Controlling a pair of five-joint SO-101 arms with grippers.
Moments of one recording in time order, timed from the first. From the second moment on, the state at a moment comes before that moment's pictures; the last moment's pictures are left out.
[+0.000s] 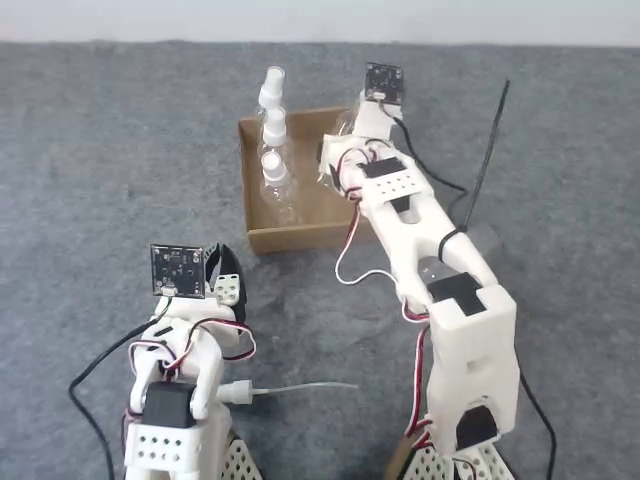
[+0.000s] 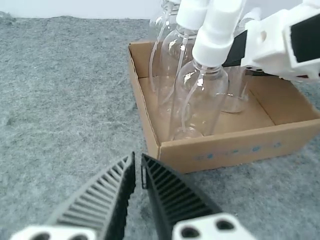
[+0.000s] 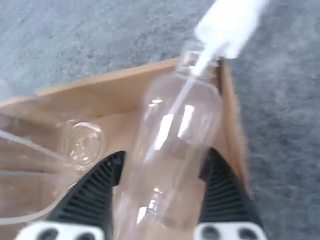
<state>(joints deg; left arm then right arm) -0.4 -103.2 97.3 48.1 8.2 -22.2 31.2 -4.7 26.2 -23.7</state>
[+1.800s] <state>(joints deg) -0.4 -103.2 97.3 48.1 8.2 -19.9 -22.7 55.6 -23.6 3.5</state>
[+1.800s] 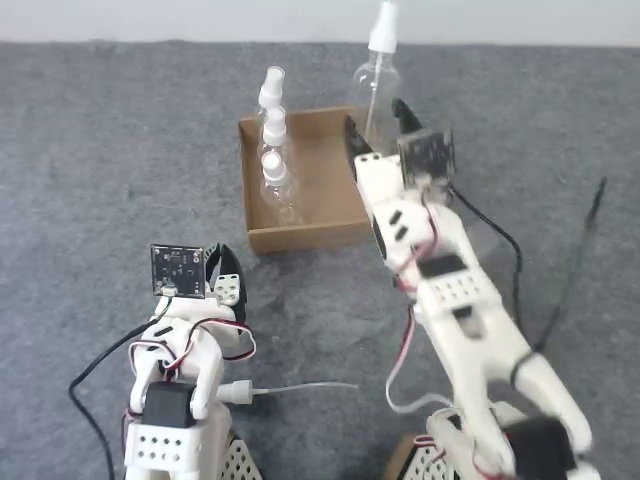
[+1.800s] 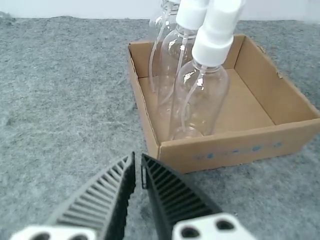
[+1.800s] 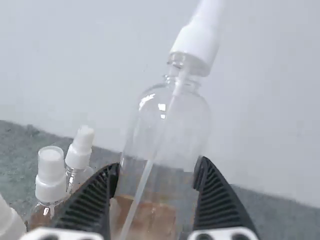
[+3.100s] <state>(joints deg) -8.4 -103.2 97.3 42.3 8.2 -28.6 -50.0 66.2 -8.6 11.0</state>
